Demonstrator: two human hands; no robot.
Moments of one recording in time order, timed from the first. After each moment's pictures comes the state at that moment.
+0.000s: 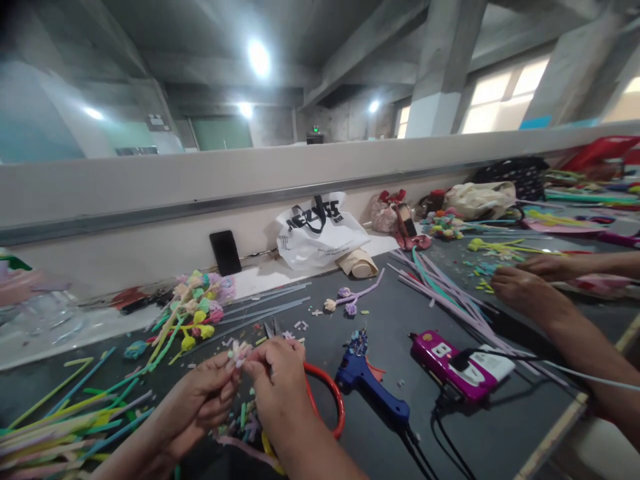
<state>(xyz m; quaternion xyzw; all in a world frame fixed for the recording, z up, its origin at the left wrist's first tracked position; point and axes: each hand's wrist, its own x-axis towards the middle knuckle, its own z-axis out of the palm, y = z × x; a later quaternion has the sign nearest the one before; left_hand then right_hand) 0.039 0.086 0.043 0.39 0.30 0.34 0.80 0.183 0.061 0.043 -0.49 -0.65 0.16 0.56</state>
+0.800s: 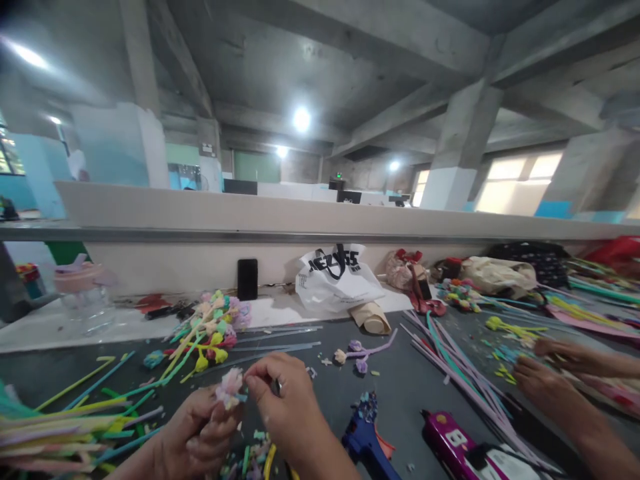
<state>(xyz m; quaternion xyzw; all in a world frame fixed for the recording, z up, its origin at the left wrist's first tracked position) 0.019 0.090 0.050 0.32 0.00 0.27 0.91 0.180 0.065 0.120 -0.42 -0.76 0.18 0.46</state>
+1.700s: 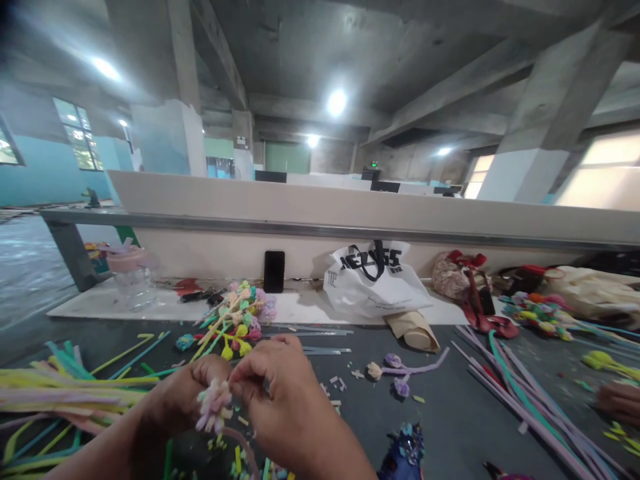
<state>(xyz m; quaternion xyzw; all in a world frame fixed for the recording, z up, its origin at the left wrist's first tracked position) -0.026 0.112 0.068 0.46 0.18 0.38 0.78 0.154 0.087 0.154 -0.30 -0.86 0.17 0.38</state>
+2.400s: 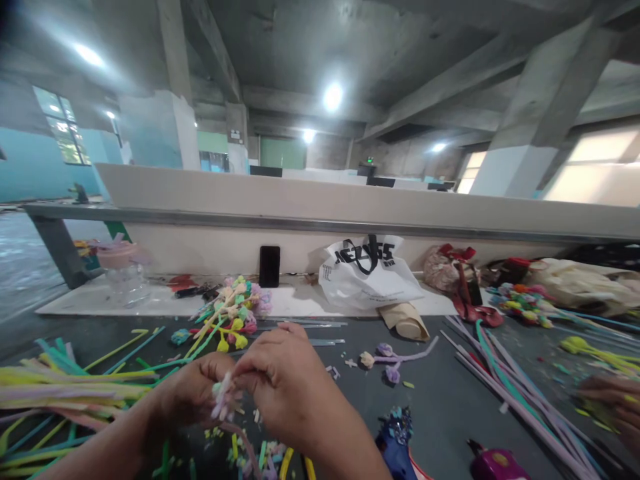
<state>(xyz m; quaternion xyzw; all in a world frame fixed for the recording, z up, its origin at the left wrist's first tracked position) -0.015 0.113 0.065 0.52 0.21 0.32 0.76 0.168 0.087 0.159 -0.28 -0.90 0.11 0.31</state>
